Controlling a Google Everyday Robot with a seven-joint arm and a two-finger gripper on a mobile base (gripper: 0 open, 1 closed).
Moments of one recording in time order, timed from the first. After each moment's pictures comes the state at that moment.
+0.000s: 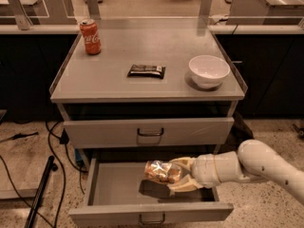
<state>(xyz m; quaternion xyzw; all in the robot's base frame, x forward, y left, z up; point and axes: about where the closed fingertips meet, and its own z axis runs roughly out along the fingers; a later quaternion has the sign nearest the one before) 0.460 -0.086 0.597 -0.61 0.62 0.30 0.39</state>
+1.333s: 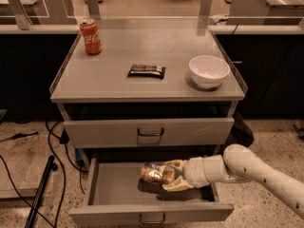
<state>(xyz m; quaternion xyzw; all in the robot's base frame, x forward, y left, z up) 0.490 -0.074 0.528 -0.63 0.60 0.28 0.40</state>
